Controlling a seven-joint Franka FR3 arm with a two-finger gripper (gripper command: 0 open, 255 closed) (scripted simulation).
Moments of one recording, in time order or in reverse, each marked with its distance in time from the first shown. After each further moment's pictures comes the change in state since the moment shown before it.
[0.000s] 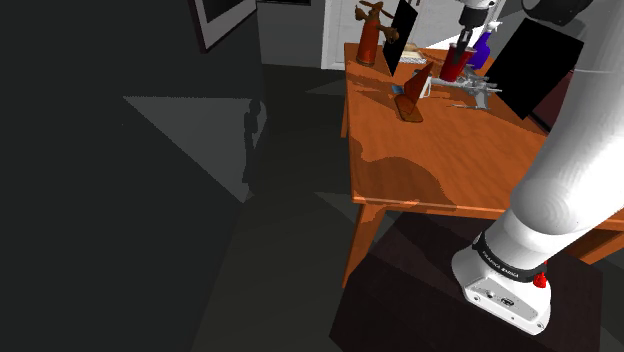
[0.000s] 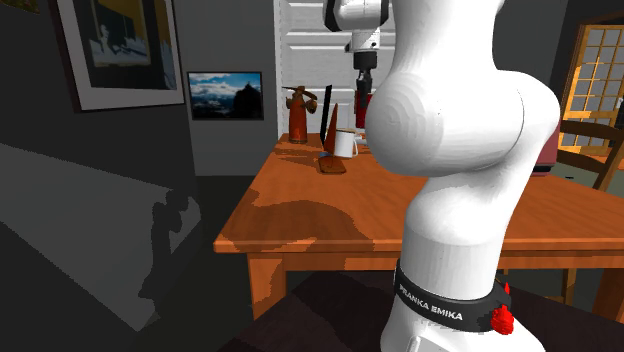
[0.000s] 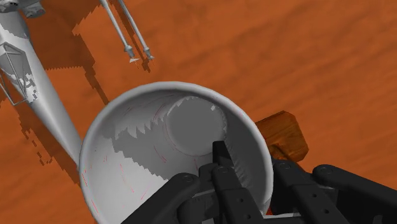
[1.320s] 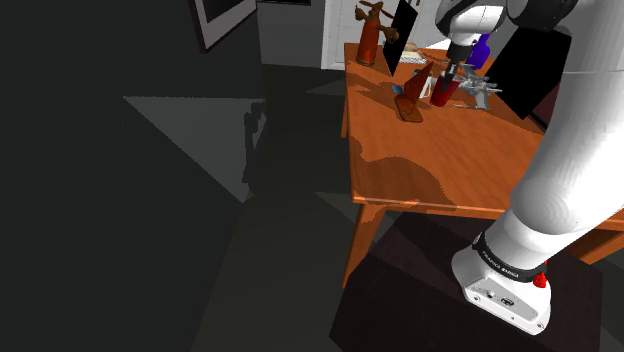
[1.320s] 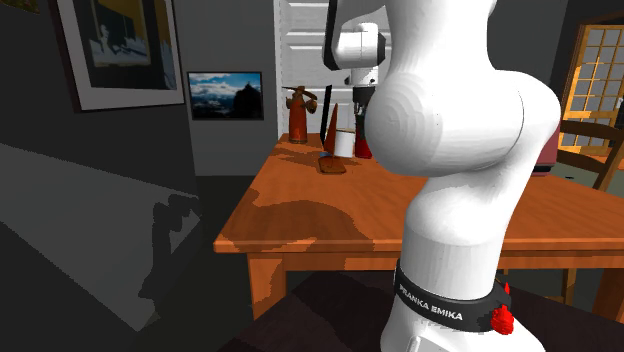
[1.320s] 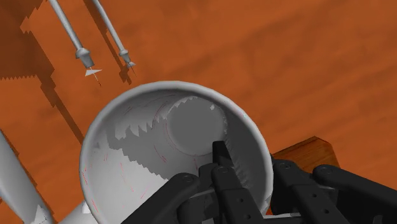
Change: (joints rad) arm -0.006 0.068 0.026 -0.183 0.052 0.239 -0.032
